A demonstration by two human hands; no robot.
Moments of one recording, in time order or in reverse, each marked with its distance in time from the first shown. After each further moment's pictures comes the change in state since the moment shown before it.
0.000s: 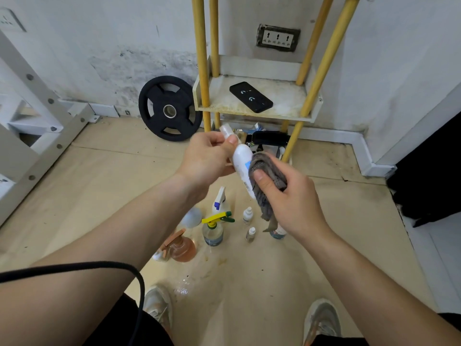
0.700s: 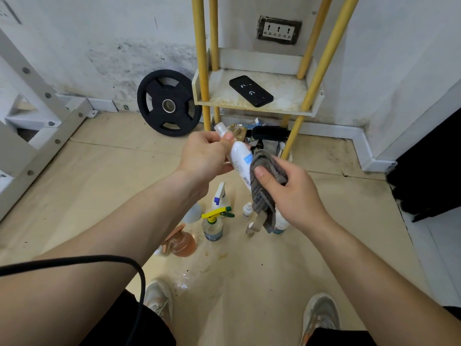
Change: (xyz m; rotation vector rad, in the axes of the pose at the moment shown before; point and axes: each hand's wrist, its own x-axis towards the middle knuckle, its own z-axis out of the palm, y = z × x) left_hand -0.001 -0.004 0.002 -0.038 0.082 -0.089; right_hand 0.001 0.000 -0.004 0.086 -0.093 0.125
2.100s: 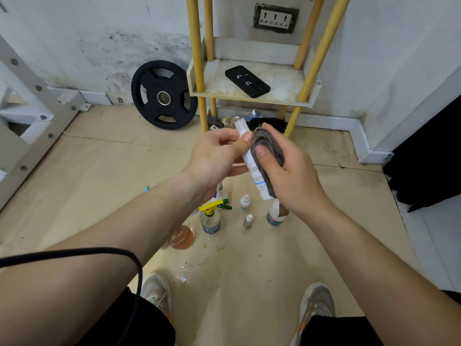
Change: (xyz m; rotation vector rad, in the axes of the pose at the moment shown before) left_hand -0.013 -0.014 0.011 -0.058 -0.227 0.046; right_hand 0.007 -0.008 -0.002 -0.102 0.051 -0.141
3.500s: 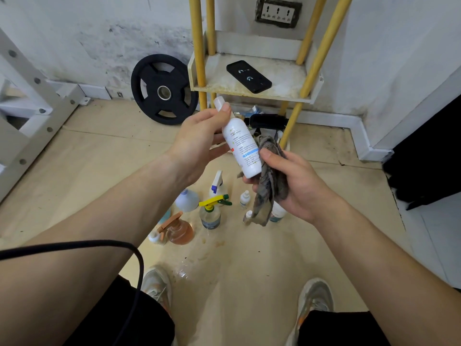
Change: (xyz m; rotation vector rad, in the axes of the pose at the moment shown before) left_hand 0.016 0.009 -0.028 -0.104 0.004 -0.060; right_hand -0.003 0.008 0.001 0.960 -0.246 0.486
